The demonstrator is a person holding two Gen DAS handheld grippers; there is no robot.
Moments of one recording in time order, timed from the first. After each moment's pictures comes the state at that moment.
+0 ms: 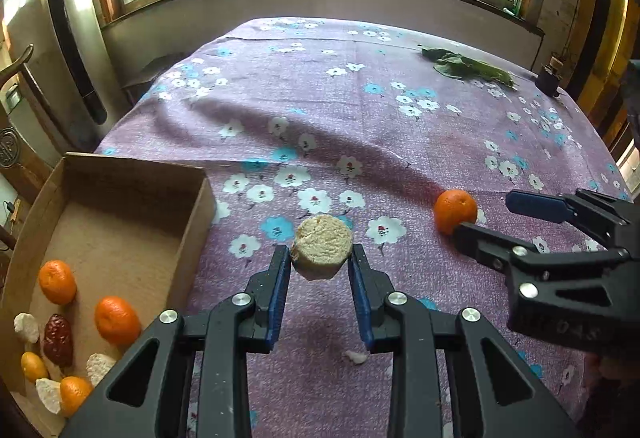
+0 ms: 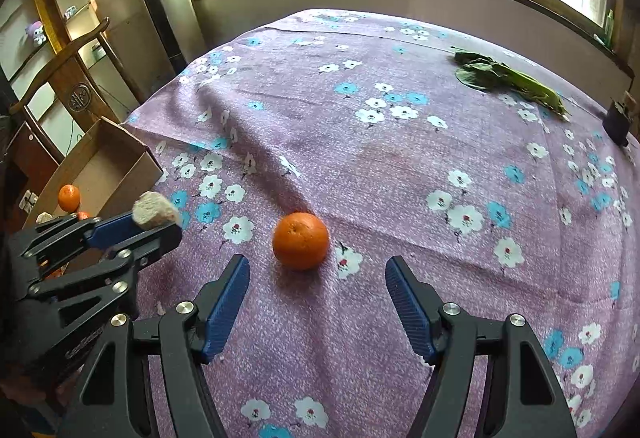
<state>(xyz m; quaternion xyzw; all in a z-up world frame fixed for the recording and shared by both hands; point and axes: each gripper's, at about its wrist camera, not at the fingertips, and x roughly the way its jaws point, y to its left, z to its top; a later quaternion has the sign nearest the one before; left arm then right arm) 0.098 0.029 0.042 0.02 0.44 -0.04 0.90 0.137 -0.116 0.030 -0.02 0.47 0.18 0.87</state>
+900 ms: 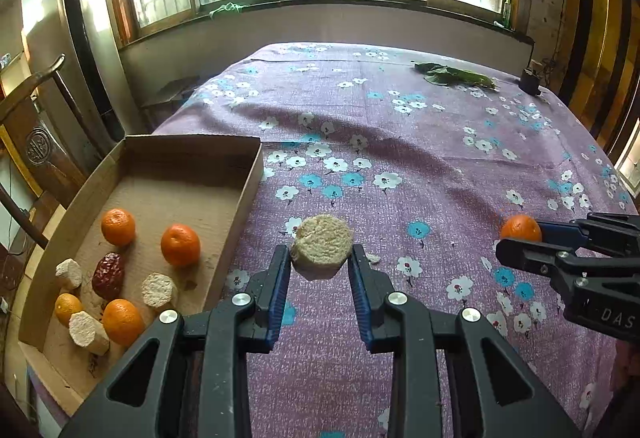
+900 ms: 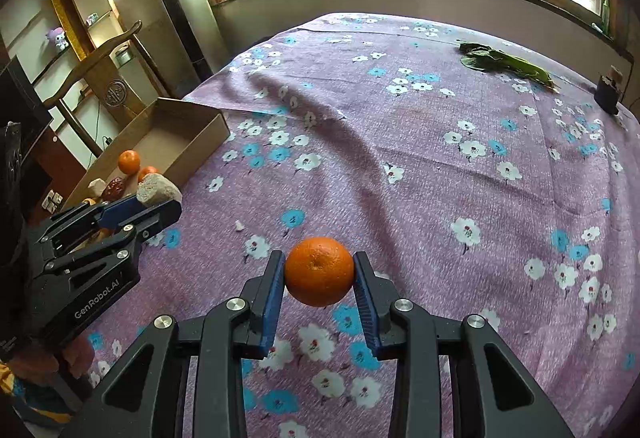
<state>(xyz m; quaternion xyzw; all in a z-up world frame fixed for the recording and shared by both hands) 0.006 0.048 0.063 0.04 0.39 -0.03 0.92 0.025 -0.119 0.057 0.02 0.45 0.21 0.87</state>
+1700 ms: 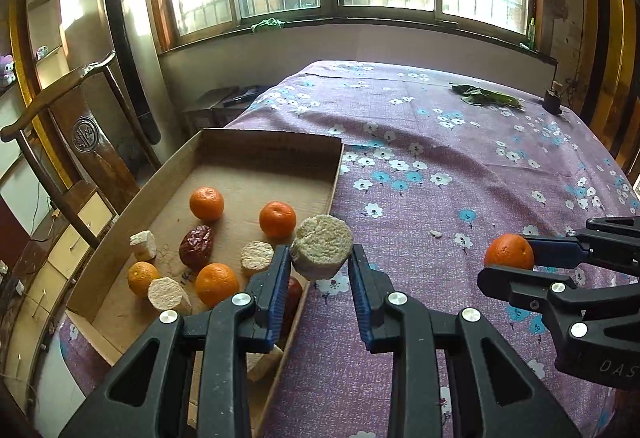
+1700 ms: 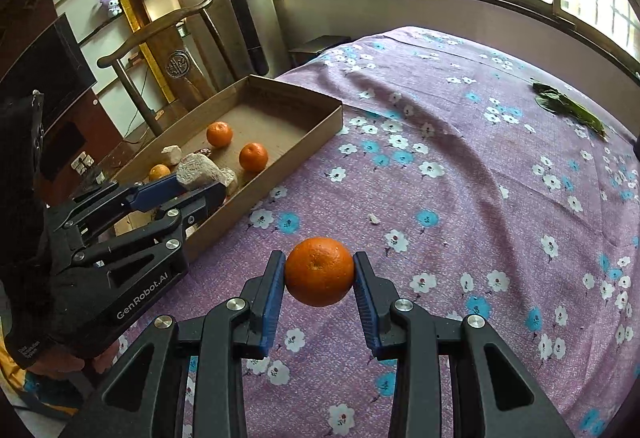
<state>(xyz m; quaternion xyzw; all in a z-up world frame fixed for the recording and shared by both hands) -0.041 0.107 0.079 0.03 0.36 0.03 0.93 -0.016 -0.030 0.078 -0.03 0.43 0.29 0.85</state>
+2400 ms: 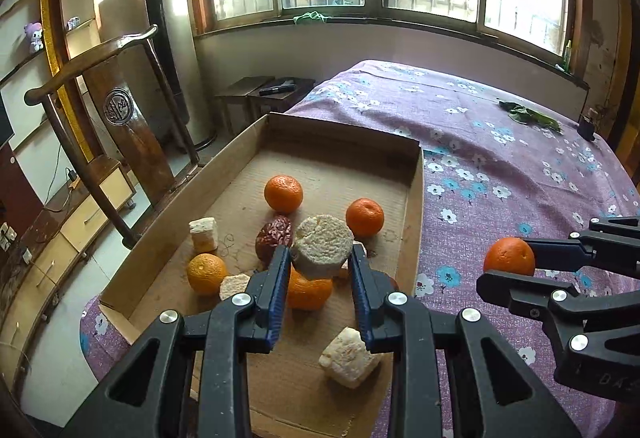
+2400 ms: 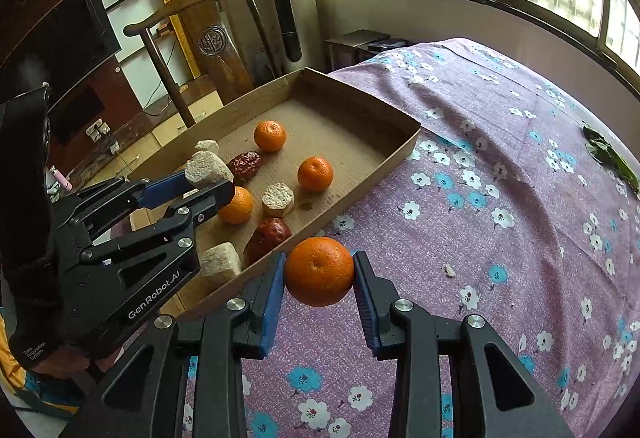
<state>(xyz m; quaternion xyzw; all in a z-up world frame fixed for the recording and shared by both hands) -0.040 0.176 0.077 -0.01 0.37 0.08 0.93 0.002 0.047 0.080 -0.08 0.43 0.33 0.83</state>
